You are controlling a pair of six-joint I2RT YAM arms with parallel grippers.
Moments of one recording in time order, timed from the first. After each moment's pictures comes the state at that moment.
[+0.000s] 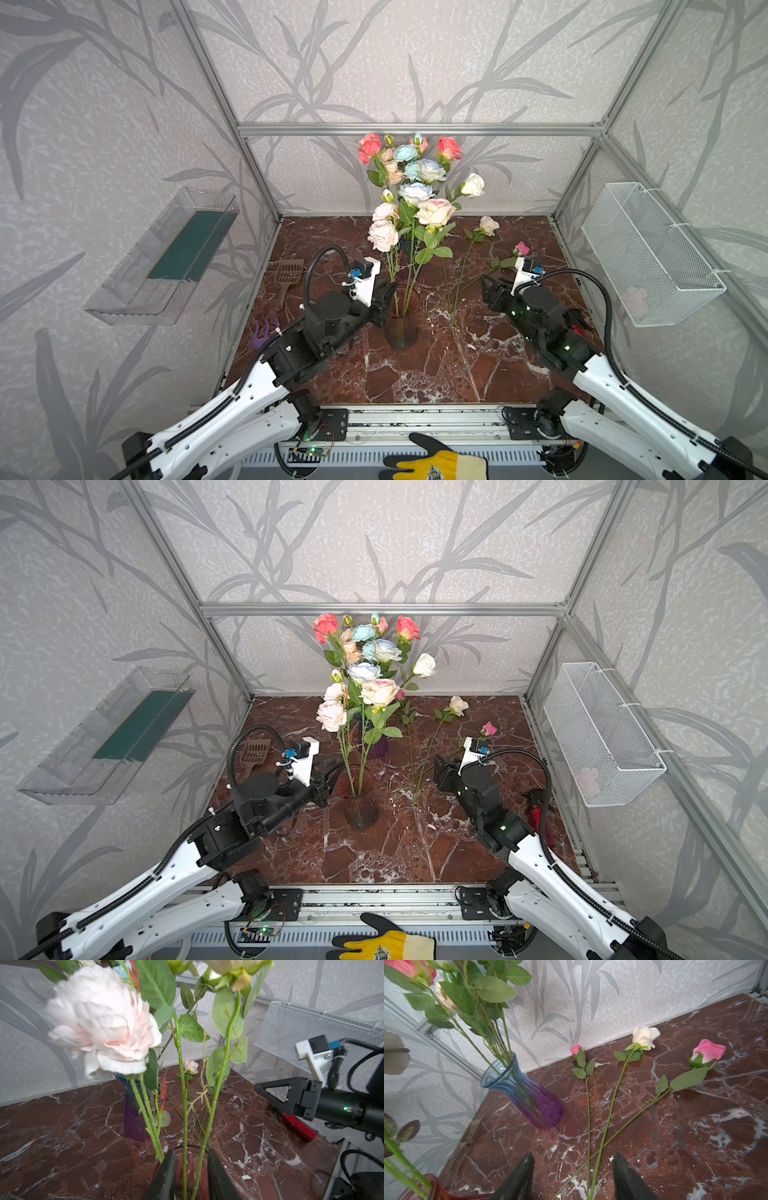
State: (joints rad) left arm -0.83 0.72 0.78 -0.19 -0.20 -0.22; right arm 0.56 0.84 0.60 -0.09 0.27 0.59
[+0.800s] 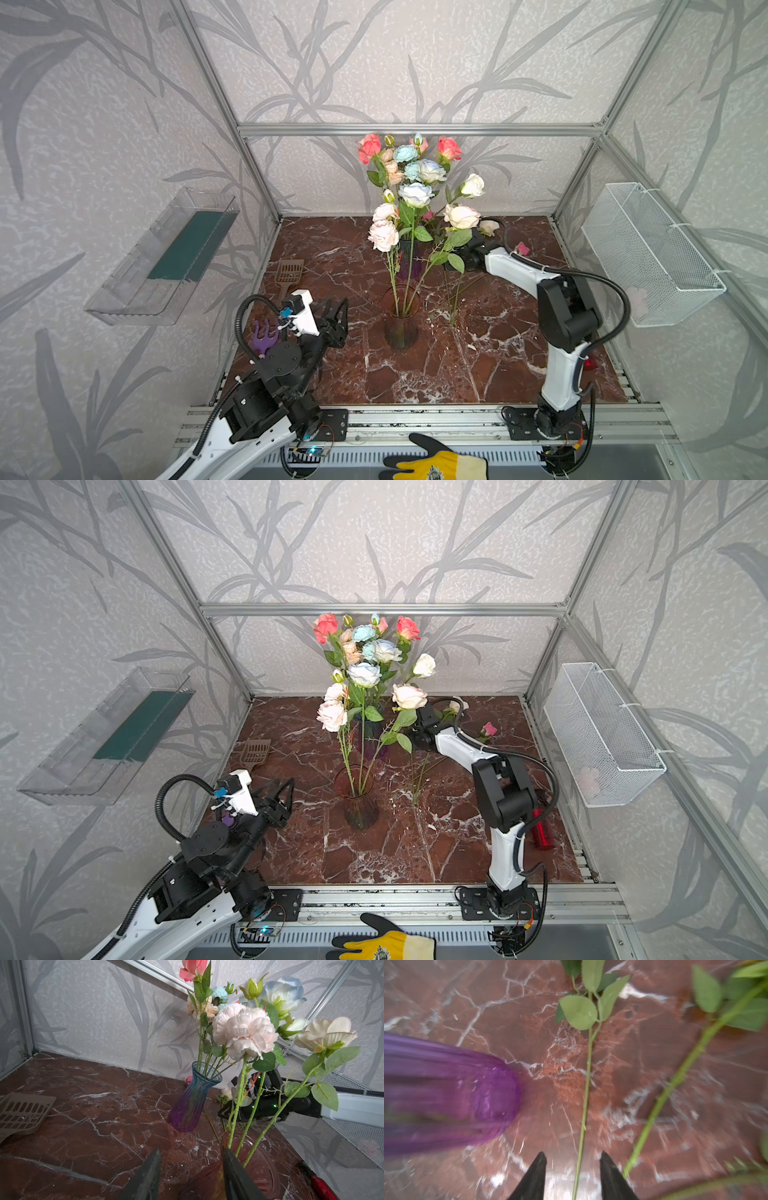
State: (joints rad) left arm -0.83 0.25 0.53 -0.36 -0.53 -0.47; right arm 0.42 2.07 1.55 -0.44 -0.04 0.30
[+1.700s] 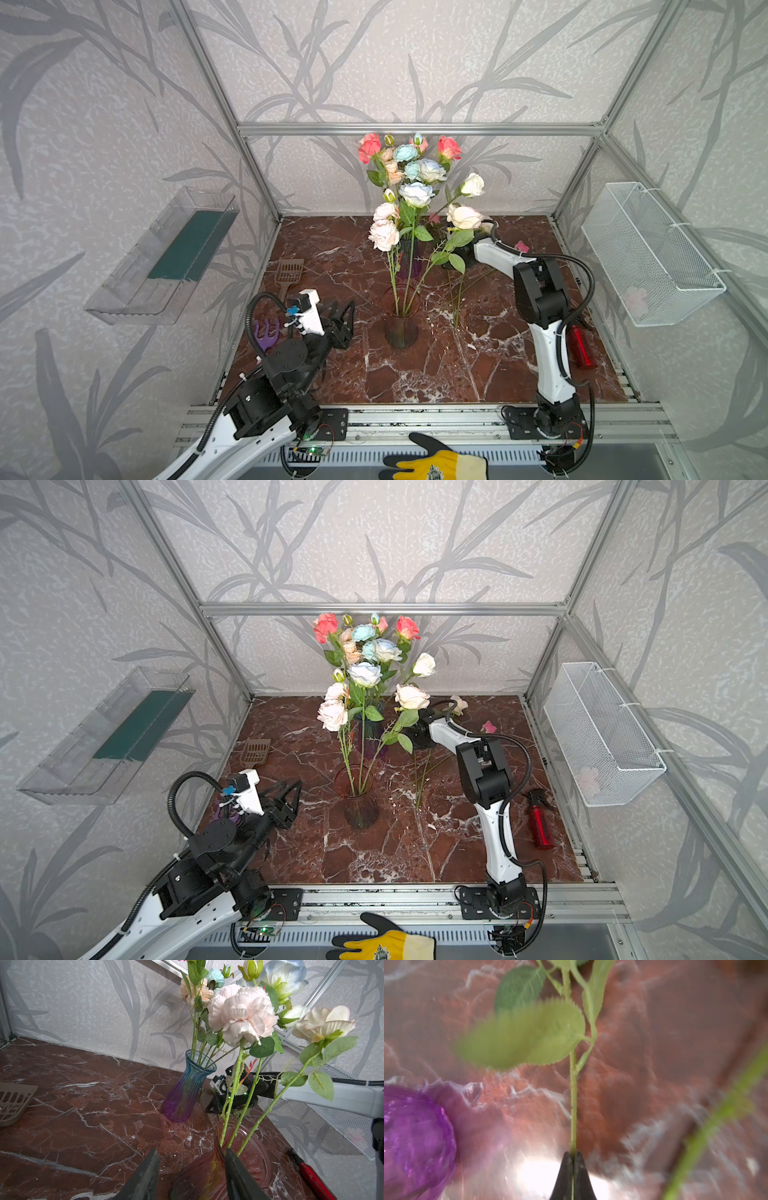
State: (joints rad) left arm -0.83 0.27 0.54 -0.36 -0.48 -0.49; right arm 0.35 2.18 1.61 -0.49 -0.09 0.40
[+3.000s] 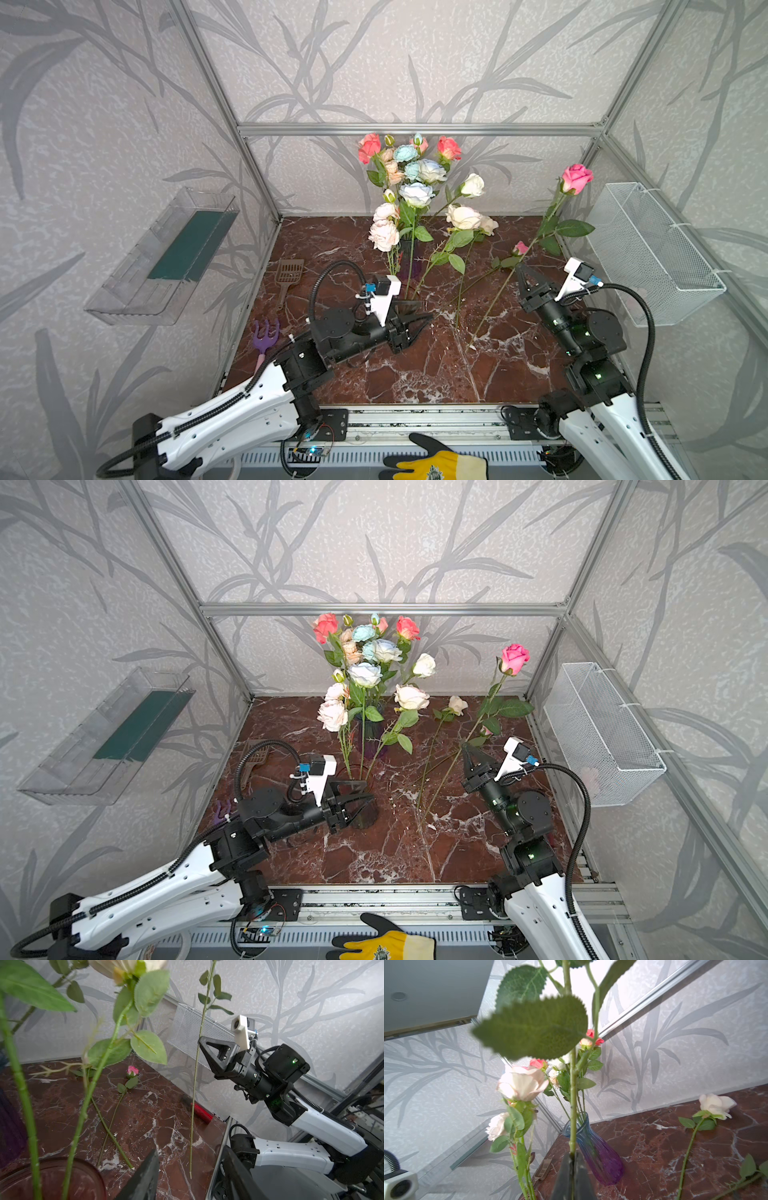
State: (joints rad) left arm -1.00 0.83 0.71 0.09 0.15 -0.42; right arm 0.30 0.47 0.49 0.21 -0.19 0.69
